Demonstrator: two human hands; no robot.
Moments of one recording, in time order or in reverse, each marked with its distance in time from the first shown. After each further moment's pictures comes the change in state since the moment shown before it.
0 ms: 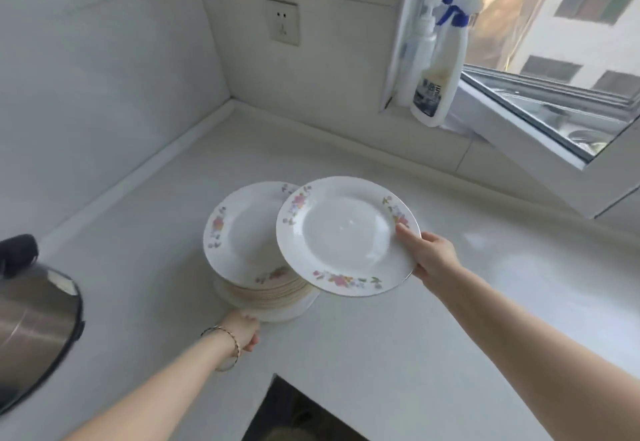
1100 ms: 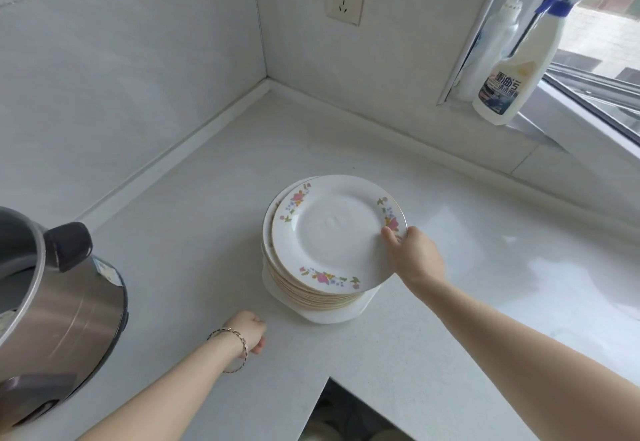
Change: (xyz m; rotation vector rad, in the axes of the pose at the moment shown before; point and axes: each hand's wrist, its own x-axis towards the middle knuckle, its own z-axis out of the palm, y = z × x) left_hand 0.062 -0.063 -0.077 0.069 -0.097 -0.081; right_hand 0.018 0.043 0.140 -1.043 0.229 -0.297
